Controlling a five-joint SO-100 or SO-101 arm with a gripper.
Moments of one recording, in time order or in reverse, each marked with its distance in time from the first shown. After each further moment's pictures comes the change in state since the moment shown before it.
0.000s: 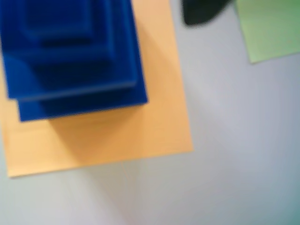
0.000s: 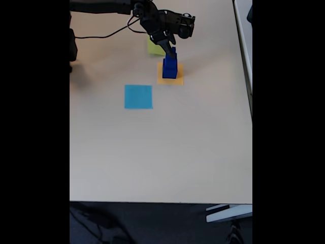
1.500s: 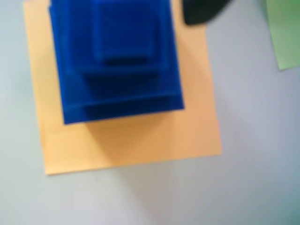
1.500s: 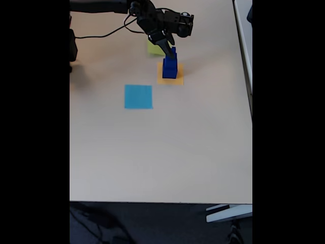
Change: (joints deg) arm 1.8 2.8 0.5 2.4 -3.6
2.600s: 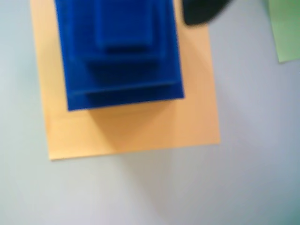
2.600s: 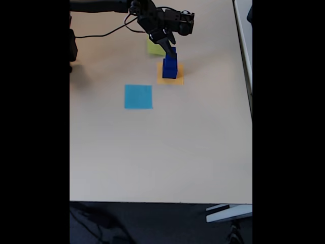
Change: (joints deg) arm 0.0 -0.3 -1.5 0.1 -1.4
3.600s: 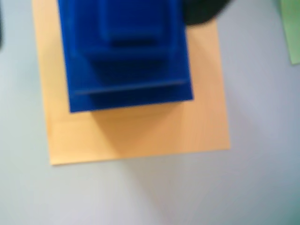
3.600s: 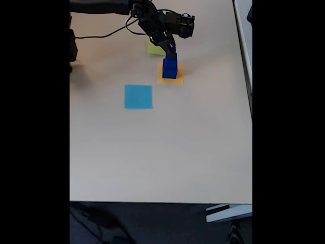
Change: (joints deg) arm 0.3 -1.5 0.0 -0.4 -0.7
